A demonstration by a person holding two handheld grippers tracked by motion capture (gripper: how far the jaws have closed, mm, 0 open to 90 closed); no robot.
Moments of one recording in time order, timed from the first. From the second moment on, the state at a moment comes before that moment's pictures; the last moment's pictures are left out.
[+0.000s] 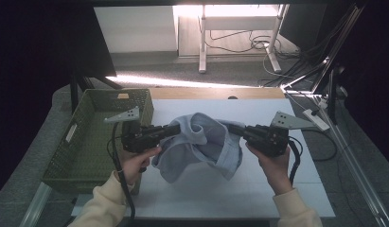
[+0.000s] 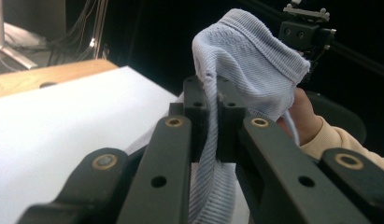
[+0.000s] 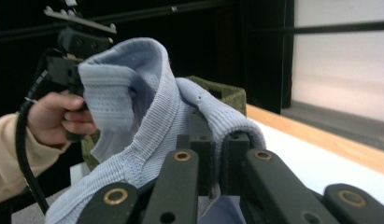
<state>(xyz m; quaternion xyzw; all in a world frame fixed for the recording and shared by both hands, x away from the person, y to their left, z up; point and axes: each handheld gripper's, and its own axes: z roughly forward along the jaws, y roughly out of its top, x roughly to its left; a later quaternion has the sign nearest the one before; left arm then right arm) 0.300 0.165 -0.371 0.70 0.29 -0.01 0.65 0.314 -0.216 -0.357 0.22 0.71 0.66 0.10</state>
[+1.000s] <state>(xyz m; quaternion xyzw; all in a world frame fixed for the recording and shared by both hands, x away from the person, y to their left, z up) 0.323 0.172 -0.340 0.68 0.27 -0.01 0.68 0.332 -0.210 -0.325 0.23 0.69 0.68 0.11</state>
